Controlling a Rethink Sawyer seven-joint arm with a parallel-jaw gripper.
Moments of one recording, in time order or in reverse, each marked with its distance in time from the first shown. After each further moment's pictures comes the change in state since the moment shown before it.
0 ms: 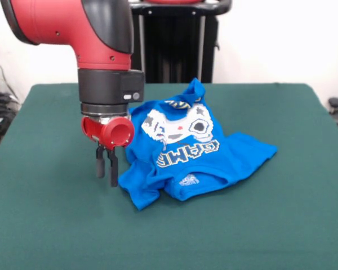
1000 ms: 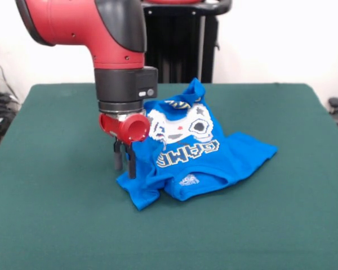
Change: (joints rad) arm 0.008 0.000 0.002 0.065 0.018 0.000 0.000
